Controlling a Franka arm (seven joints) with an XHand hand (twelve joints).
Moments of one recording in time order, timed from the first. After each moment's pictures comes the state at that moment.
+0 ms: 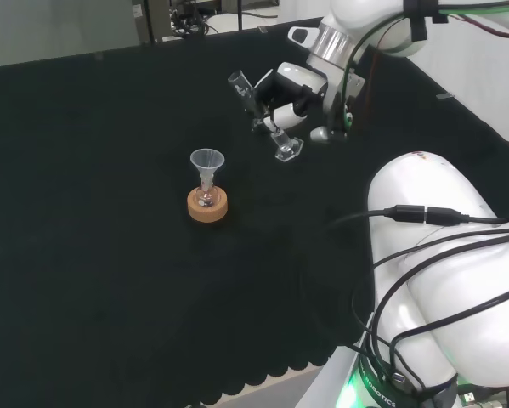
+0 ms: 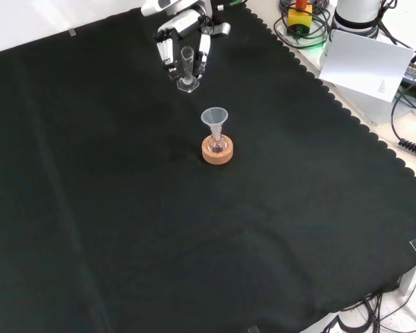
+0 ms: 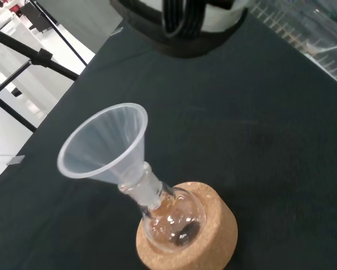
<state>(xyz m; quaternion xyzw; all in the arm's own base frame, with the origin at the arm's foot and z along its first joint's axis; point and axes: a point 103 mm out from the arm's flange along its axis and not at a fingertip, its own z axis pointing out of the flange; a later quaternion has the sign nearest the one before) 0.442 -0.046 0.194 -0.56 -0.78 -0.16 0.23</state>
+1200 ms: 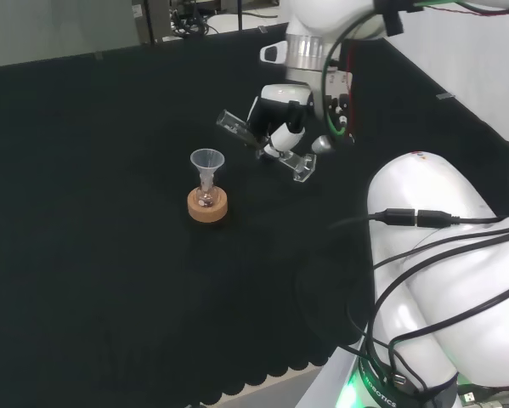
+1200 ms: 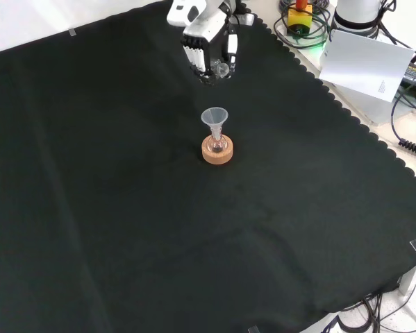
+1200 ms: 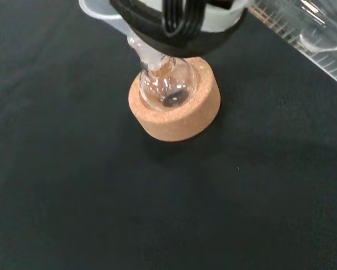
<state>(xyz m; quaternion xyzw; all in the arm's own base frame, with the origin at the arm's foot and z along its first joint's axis) 0.391 -0.019 0.200 -0.55 -0.80 0.03 0.22</state>
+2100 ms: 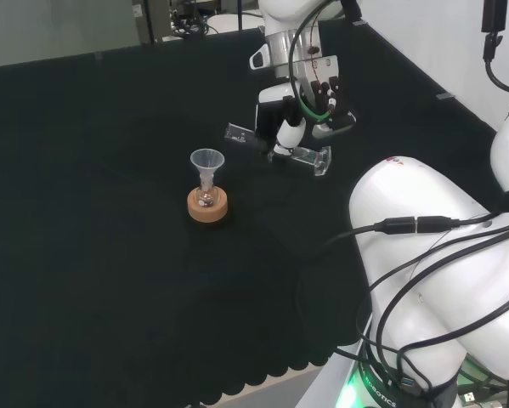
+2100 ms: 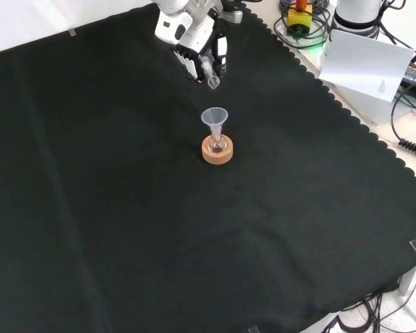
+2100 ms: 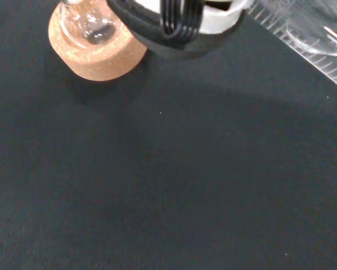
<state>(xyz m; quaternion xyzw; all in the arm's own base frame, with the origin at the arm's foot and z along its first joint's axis) 0.408 -0.041 0.199 -0.56 -0.78 0.17 0.23</state>
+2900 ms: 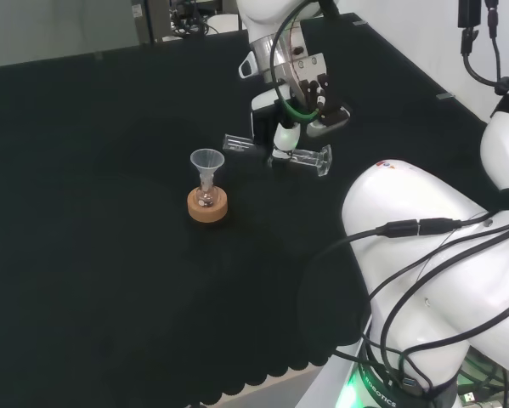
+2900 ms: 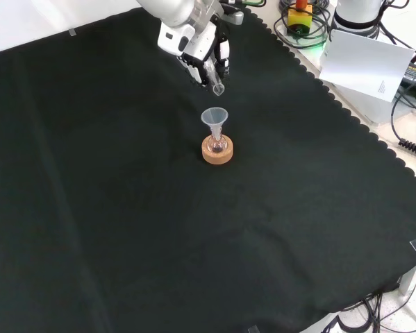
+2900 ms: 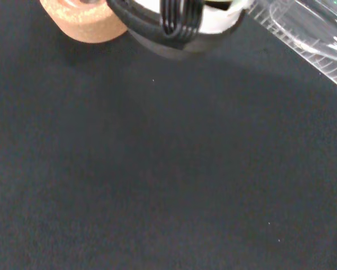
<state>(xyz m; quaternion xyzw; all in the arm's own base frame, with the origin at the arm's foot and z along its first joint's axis) 0.408 -0.031 0.199 -0.55 -0.77 0.23 0.22</state>
